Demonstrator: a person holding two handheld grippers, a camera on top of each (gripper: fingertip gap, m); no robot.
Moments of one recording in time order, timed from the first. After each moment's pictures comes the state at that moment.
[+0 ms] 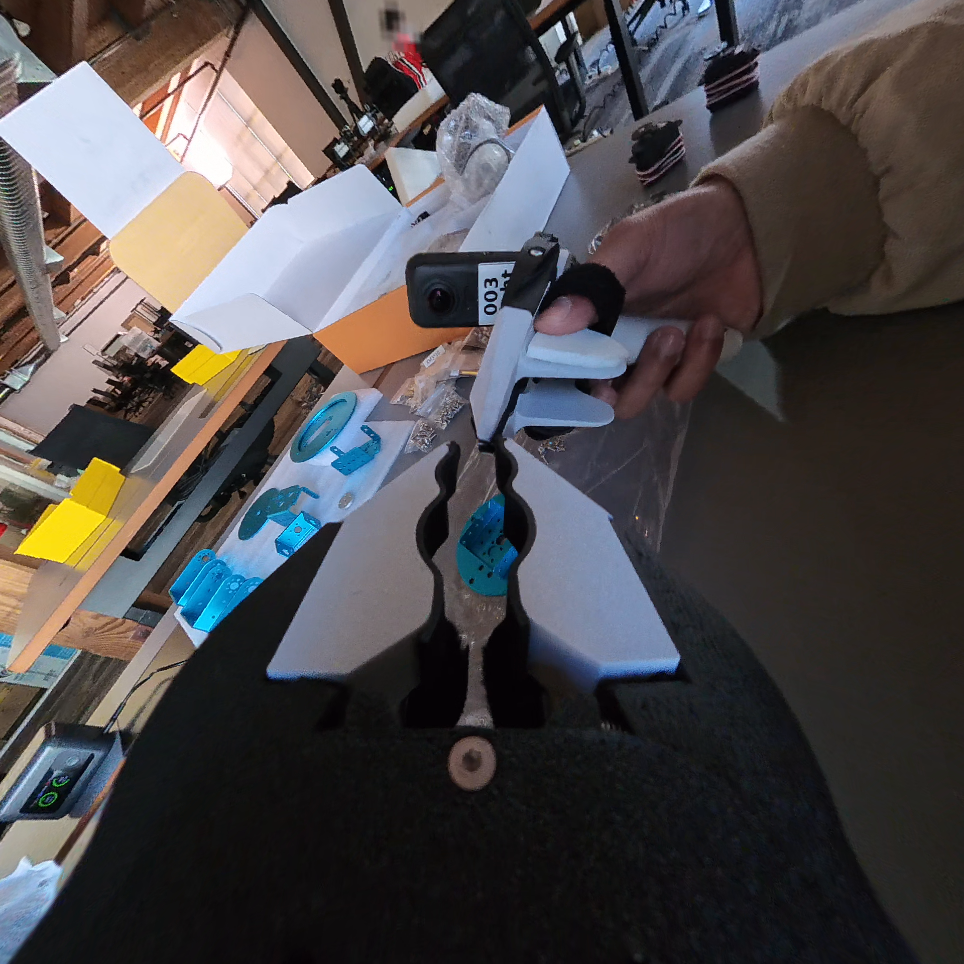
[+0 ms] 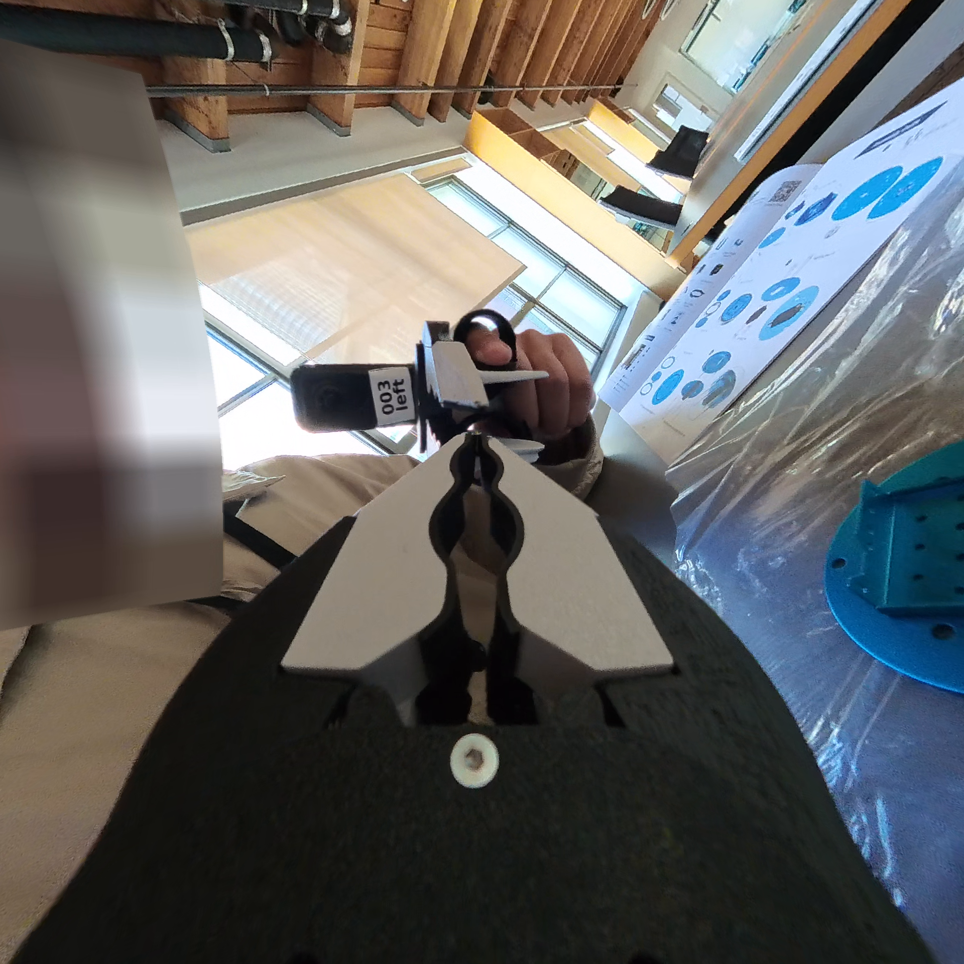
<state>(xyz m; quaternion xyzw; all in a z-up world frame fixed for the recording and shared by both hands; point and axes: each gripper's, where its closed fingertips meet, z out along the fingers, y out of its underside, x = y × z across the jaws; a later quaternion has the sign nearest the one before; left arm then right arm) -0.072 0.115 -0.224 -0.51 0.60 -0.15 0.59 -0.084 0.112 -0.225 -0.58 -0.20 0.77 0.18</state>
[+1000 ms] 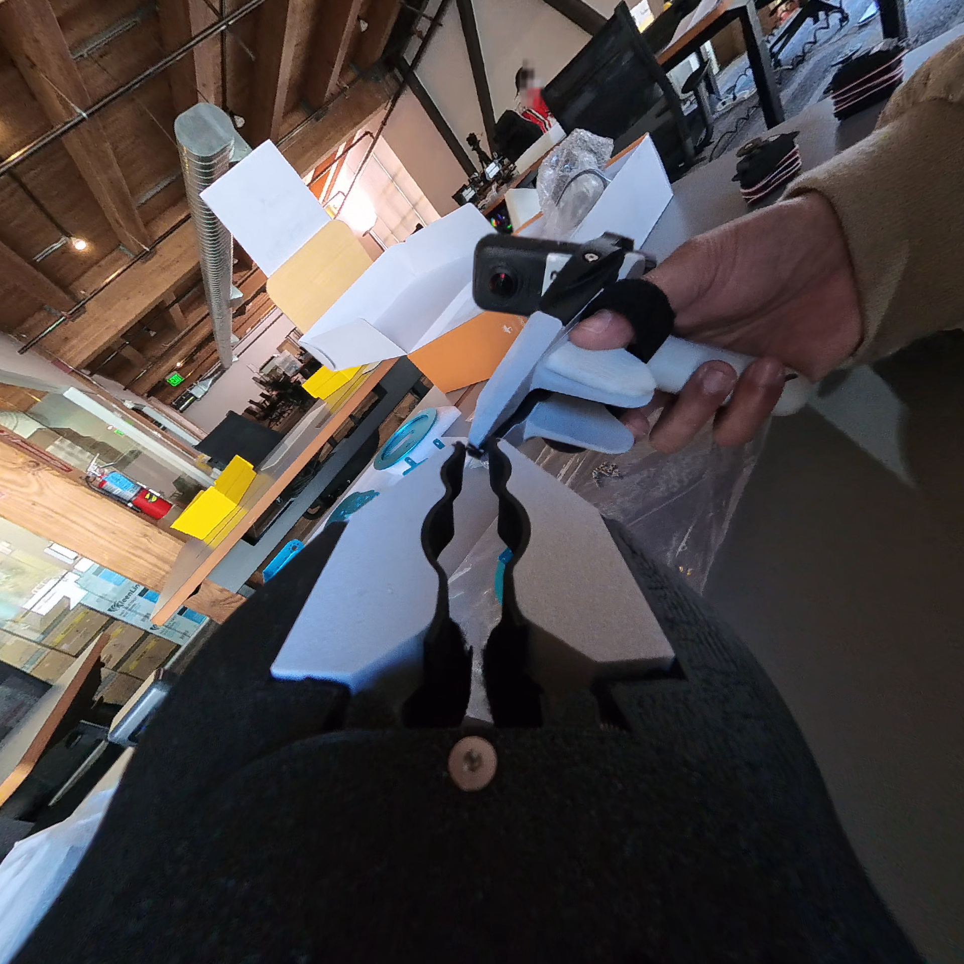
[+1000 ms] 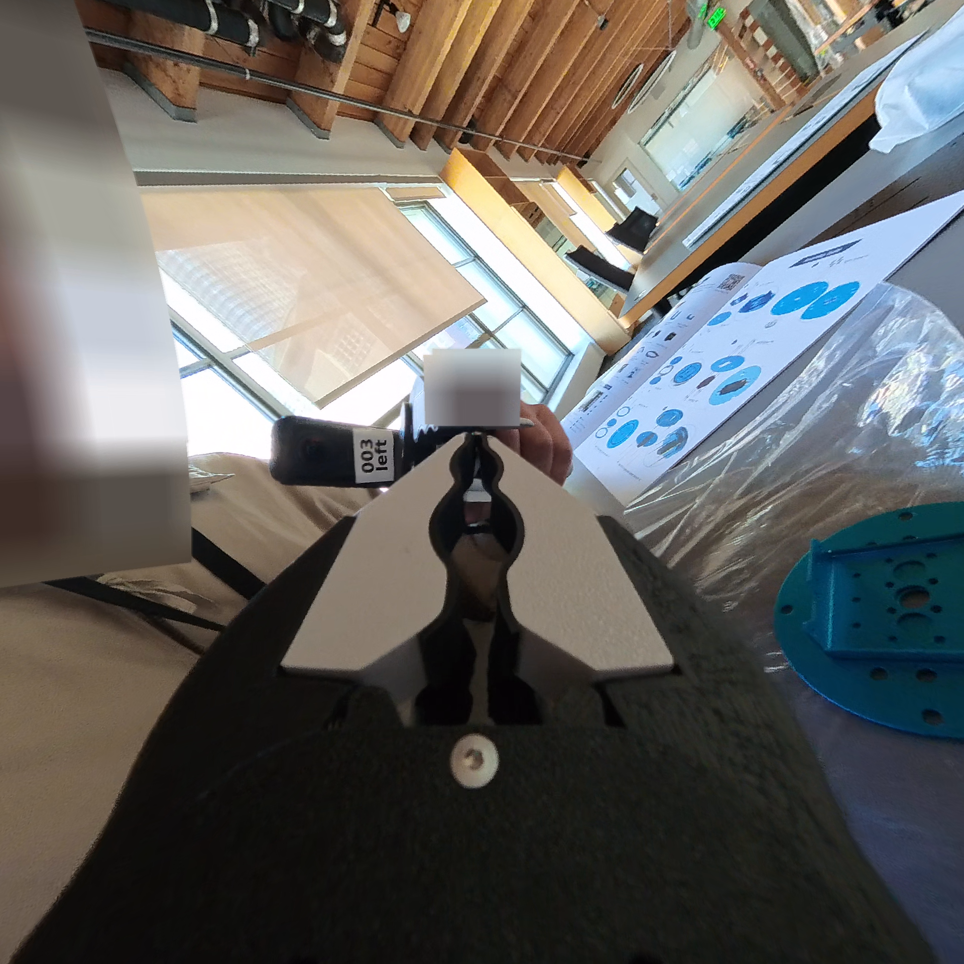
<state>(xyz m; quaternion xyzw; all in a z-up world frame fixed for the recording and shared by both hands) -0.071 0.117 -0.219 -0.50 0.53 -0.10 0.68 -0.085 0.118 -0.220 -0.57 -0.22 0.74 0.28</state>
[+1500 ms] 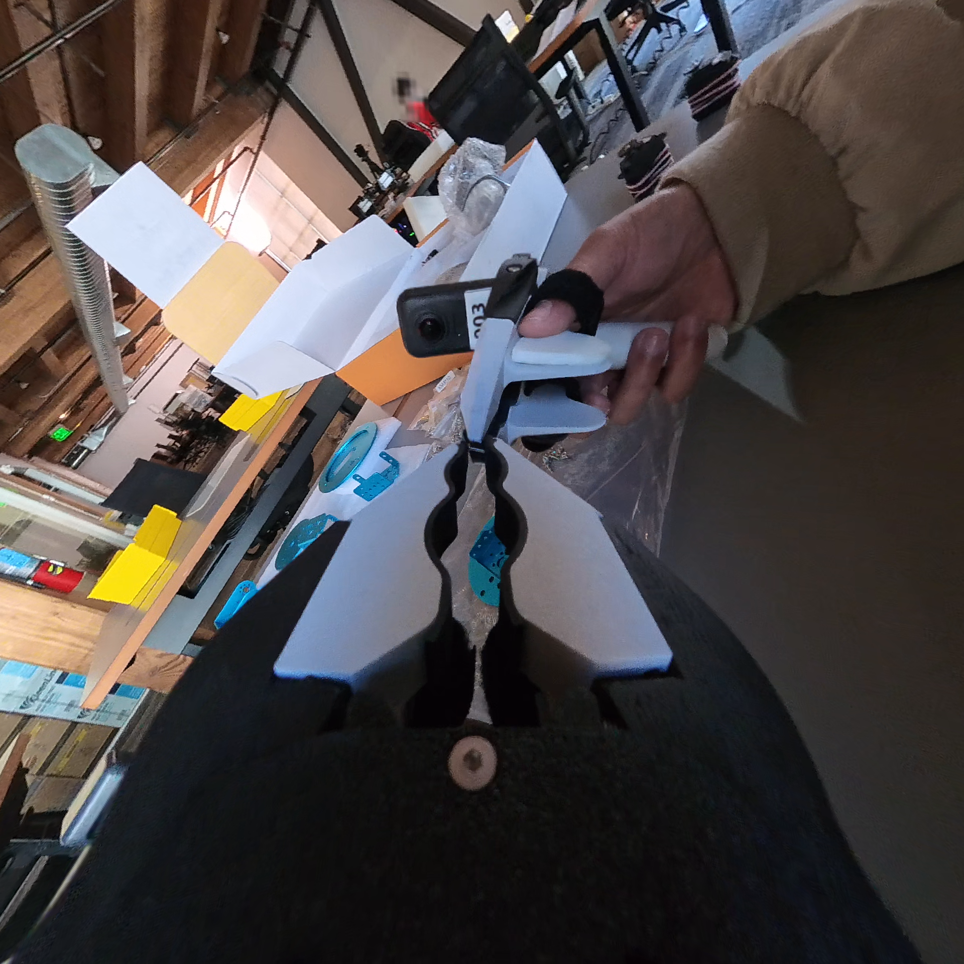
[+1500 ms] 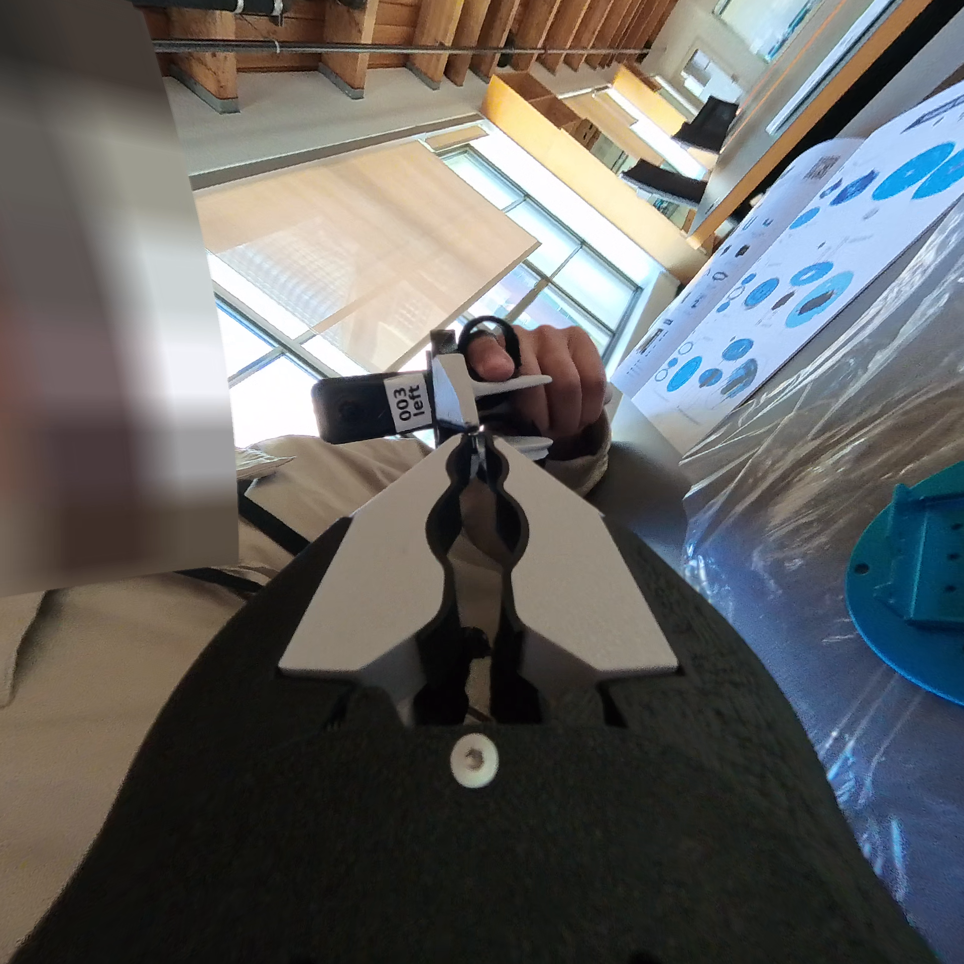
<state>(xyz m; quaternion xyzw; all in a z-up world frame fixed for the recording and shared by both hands) -0.073 0.102 -0.224 -0.46 0.61 -0.13 0.63 -0.086 0.103 -0.225 -0.57 -0.23 0.77 0.17</state>
